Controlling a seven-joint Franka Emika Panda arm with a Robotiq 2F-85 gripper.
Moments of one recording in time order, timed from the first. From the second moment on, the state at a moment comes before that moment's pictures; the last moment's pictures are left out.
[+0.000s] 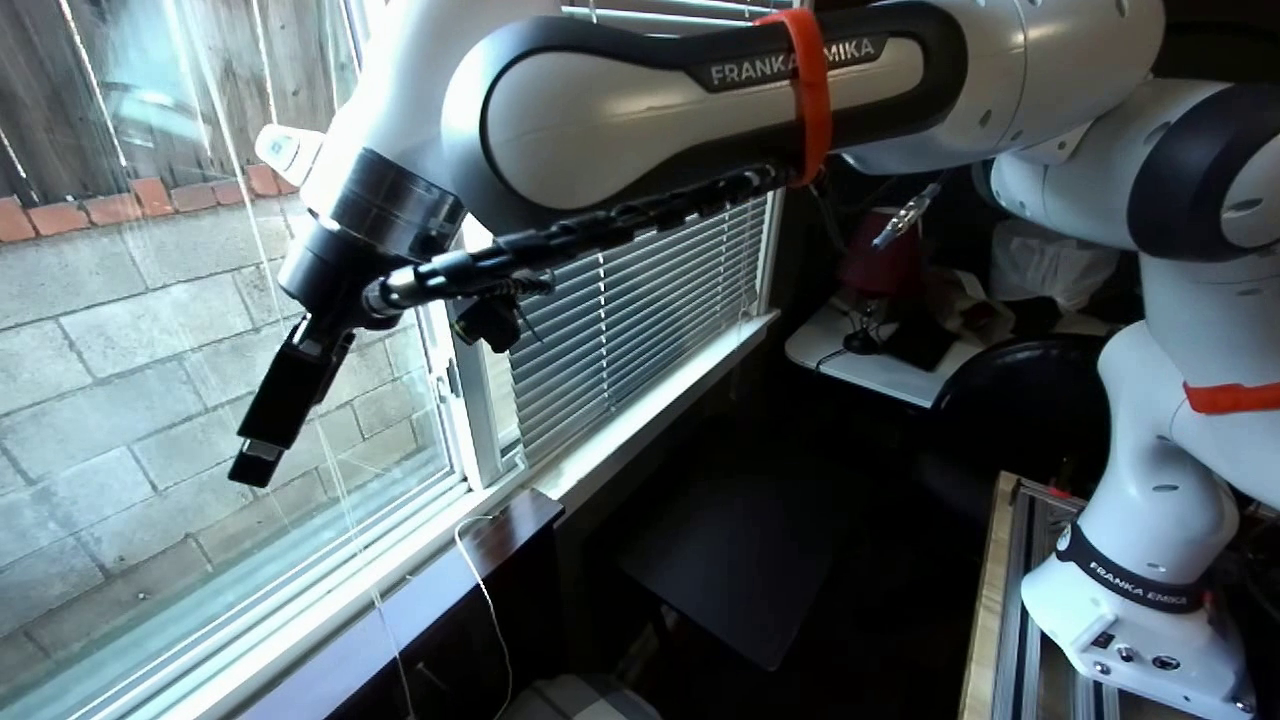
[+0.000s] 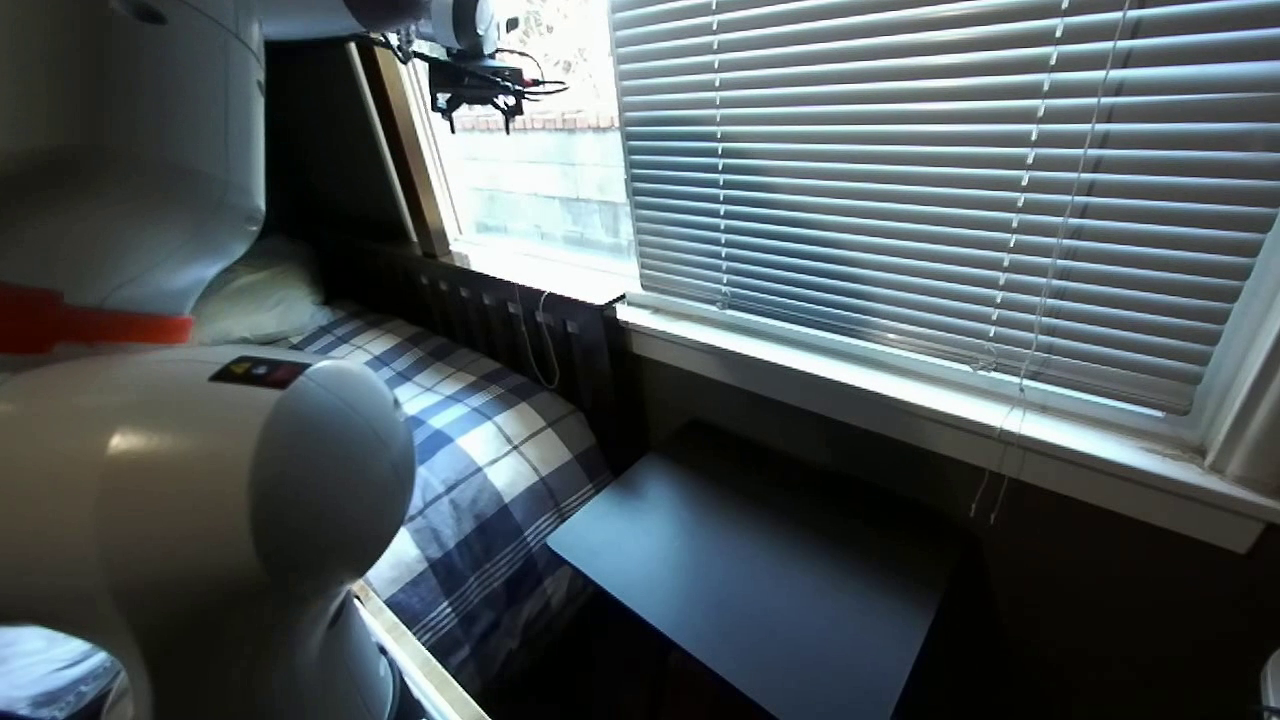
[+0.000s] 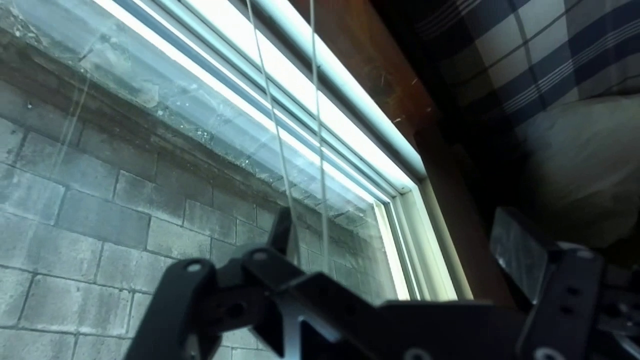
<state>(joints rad) 0.63 0.52 0.12 -1.25 0.23 2.35 -0.30</state>
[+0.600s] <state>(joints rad) 0.61 0.30 0.12 -1.57 0.22 2.35 -0.30</state>
